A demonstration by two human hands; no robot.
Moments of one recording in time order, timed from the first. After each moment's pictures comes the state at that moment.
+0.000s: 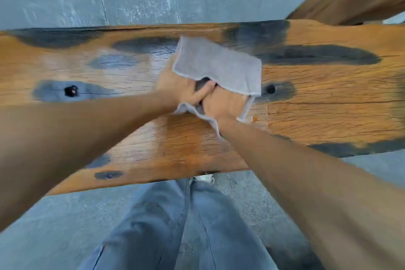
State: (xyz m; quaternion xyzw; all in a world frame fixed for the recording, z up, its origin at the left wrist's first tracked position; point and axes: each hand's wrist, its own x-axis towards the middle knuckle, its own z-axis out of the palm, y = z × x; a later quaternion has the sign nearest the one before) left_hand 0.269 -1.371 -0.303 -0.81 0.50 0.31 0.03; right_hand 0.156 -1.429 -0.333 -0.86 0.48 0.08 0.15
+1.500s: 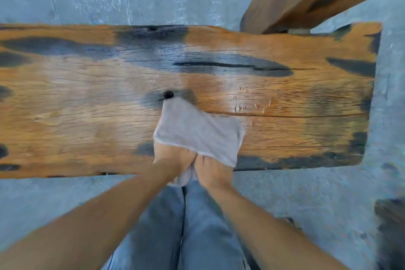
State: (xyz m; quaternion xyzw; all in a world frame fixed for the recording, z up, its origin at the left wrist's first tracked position) left_hand 0.011 -1.503 -0.299 -0.84 0.20 0.50 -0.03; right_hand -0.089 -1.574 -0.306 -0.85 0.26 0.38 0.25
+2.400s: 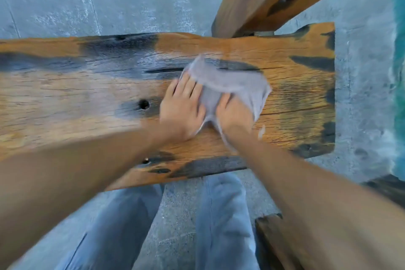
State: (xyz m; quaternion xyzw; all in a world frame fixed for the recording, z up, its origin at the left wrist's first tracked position) left_hand 0.059 -1.608 -0.325 -0.85 0.45 0.29 -0.02; right_hand -0.037 -1.704 -0.328 -0.79 0.57 0.06 0.21
